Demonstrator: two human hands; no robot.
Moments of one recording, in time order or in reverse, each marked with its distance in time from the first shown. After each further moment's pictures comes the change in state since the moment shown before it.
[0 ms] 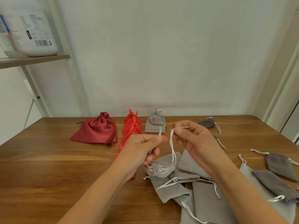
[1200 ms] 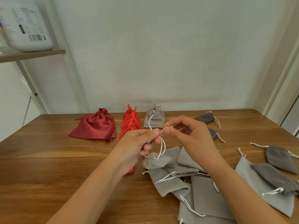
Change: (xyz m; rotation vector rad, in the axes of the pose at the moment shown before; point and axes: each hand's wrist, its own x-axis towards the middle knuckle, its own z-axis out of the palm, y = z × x) left_hand 0.003 0.002 0.000 -0.252 -0.019 -0.123; right_hand 0.000 0.013 0.002 -0.628 0.057 -0.259
